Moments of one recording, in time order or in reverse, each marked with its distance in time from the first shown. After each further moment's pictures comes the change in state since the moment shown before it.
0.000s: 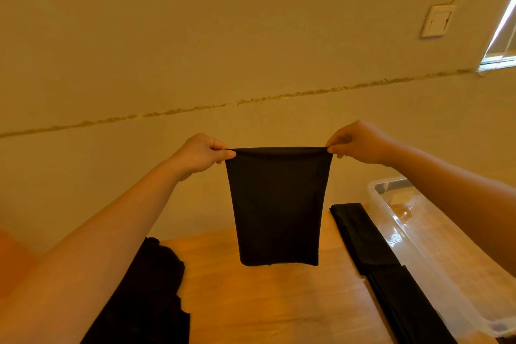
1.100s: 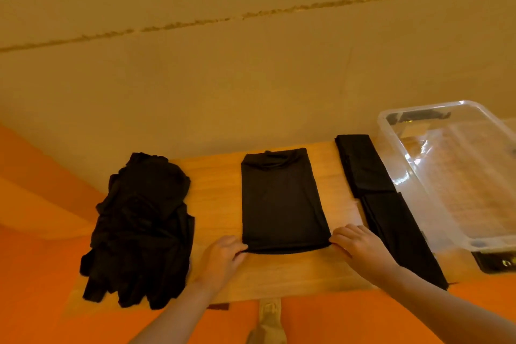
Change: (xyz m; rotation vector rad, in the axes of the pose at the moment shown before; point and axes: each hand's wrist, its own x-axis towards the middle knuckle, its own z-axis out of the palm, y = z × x) left_hand -0.203 -0.229 0.252 0.321 0.064 0.246; right_hand -0.220 0.148 0.256 -0.230 -0.071 -0.392
